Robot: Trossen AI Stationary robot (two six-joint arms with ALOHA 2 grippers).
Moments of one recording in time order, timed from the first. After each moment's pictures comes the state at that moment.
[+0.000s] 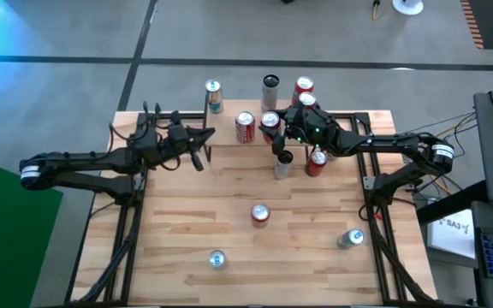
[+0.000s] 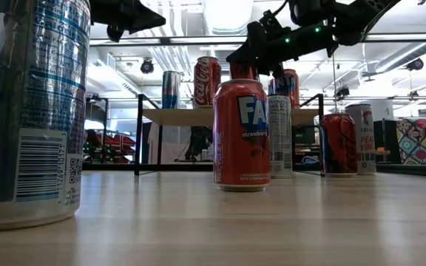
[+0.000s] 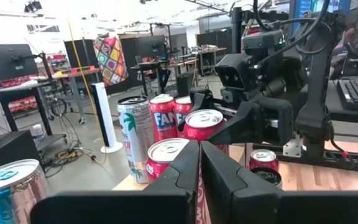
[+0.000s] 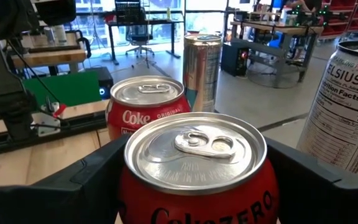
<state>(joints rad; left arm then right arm) 0.20 0.92 0.62 0.38 -0.27 0.13 -0.40 1.42 0.84 0.51 0.05 0.00</state>
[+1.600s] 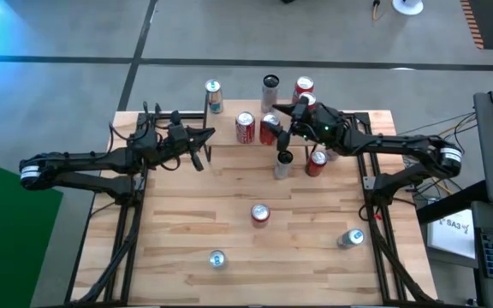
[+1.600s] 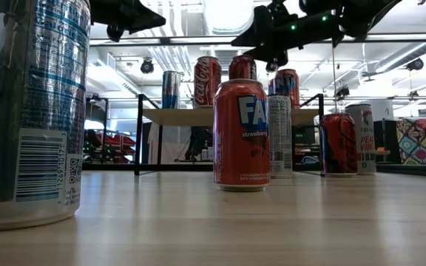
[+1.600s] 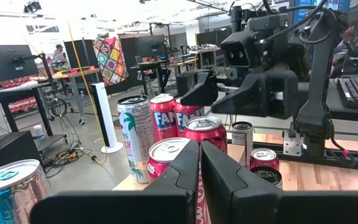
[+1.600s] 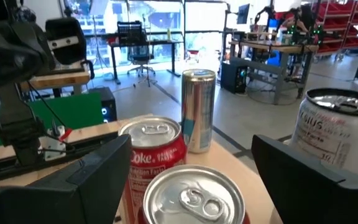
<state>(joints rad) 0.20 0.92 0.62 0.38 -0.27 0.14 -0.40 1.34 0.85 0.51 0.05 0.00</state>
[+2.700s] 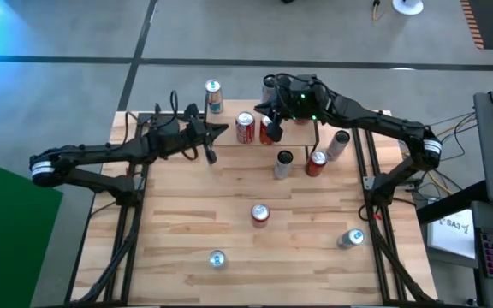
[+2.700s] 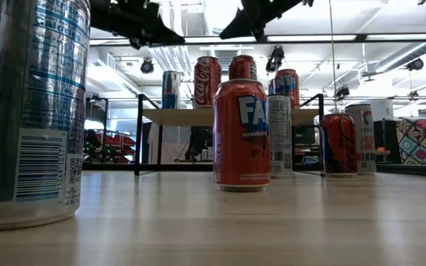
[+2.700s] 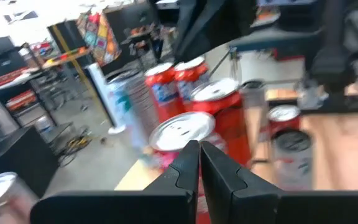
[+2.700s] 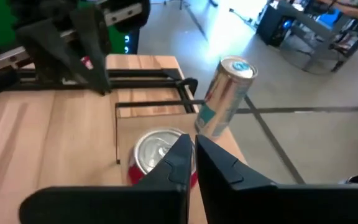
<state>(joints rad) 0.32 1.13 0.75 0.30 -0.14 0.27 -0.42 1.54 1.50 -0.32 -0.10 -0.25</state>
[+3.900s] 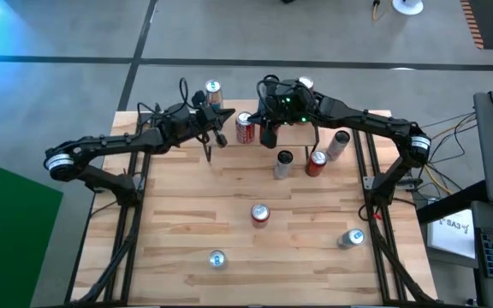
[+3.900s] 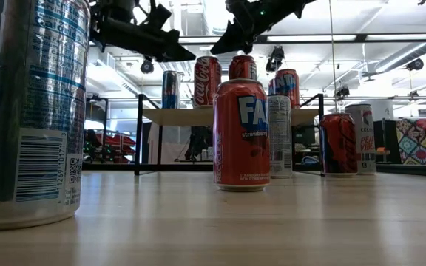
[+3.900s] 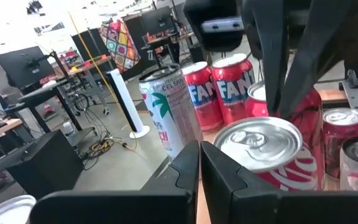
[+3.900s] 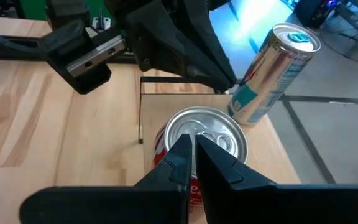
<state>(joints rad) 0.46 1.32 0.81 0.49 -0.07 0.33 -0.41 1.64 1.53 -0.37 -0.18 -0.28</state>
